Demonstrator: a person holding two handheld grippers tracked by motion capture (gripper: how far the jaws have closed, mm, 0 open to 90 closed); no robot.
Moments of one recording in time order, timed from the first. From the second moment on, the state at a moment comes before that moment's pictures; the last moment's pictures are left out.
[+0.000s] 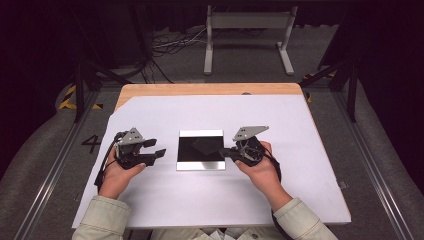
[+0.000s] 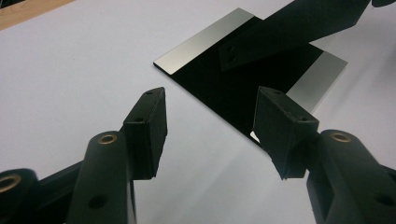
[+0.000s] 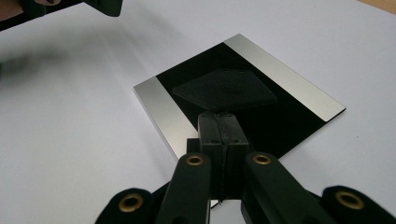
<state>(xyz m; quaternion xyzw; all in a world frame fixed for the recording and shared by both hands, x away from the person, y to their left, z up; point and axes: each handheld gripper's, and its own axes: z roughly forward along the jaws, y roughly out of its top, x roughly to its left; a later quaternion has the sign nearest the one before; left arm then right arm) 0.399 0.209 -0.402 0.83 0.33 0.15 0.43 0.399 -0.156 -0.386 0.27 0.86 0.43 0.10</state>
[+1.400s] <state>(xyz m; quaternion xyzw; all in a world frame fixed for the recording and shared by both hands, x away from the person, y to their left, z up) 0.408 0.213 -0.396 0.82 0.34 0.14 0.43 0.394 -0.170 -0.367 0.27 0.87 0.41 0.11</state>
